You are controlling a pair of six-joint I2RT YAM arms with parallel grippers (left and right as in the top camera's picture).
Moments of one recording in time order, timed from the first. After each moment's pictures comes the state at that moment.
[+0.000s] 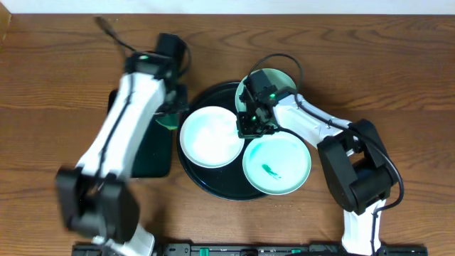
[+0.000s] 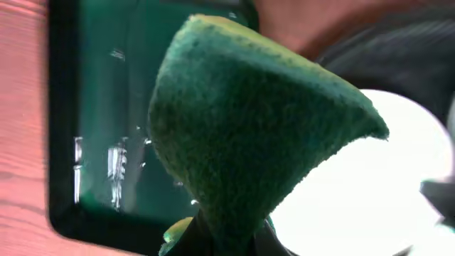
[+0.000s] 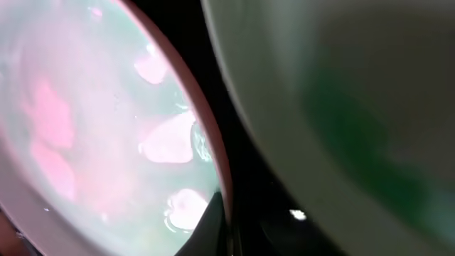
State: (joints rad) left arm -0.19 1.72 1.55 -1.21 -0.14 -0.36; right arm 0.55 2.07 1.39 -0.67 -0.34 0.41
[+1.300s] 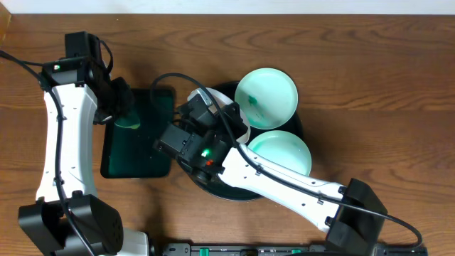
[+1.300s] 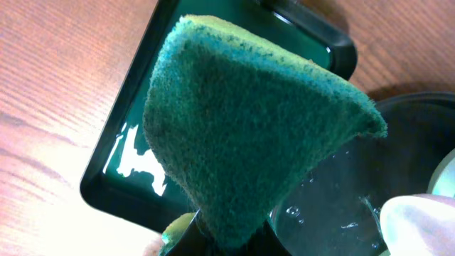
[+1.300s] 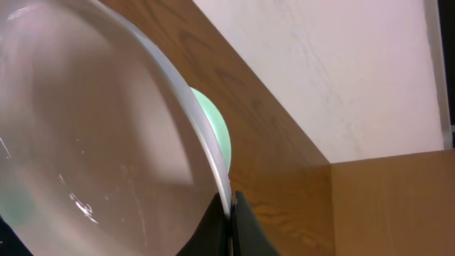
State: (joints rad) left arm 0.17 1.64 1.54 -1.26 0.04 -0.35; right arm 1.10 1.92 1.67 -1.02 1.10 0.27
